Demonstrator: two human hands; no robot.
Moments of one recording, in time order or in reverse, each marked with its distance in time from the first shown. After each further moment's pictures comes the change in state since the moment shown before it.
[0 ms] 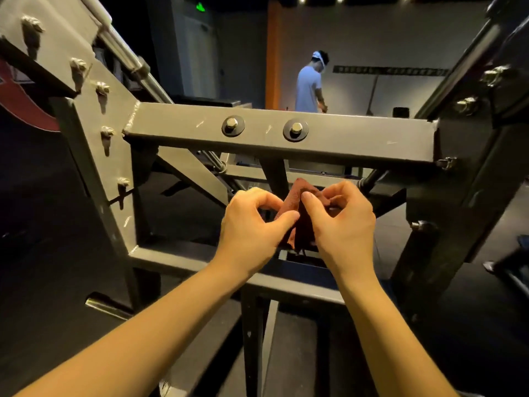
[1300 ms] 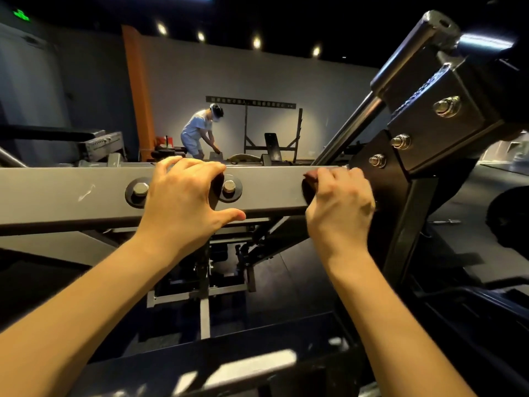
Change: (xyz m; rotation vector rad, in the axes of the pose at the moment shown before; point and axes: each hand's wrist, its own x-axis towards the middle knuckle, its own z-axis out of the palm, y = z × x) left_hand 0.177 -0.021 -0.011 0.419 -0.118 0.613; right_hand 0.106 -0.009 -0.024 -1.254 0.472 -0.219
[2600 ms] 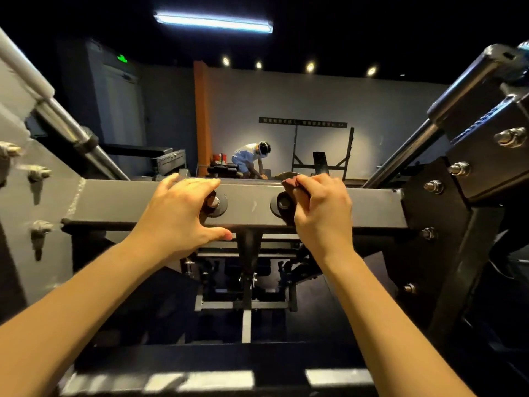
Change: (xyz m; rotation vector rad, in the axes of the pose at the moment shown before) left_hand -0.036 -0.059 -0.063 0.113 -0.133 -0.113; right_hand 0.011 -0.074 0.012 0.540 -0.116 -0.104
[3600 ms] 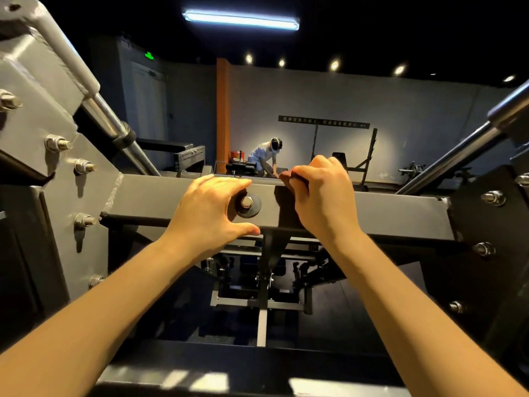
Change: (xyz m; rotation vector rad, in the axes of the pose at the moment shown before) left_hand -0.001 -0.016 0.010 -0.163 0.098 -0.049; right_hand 0.033 -0.035 0.036 0.056 -0.030 -0.242
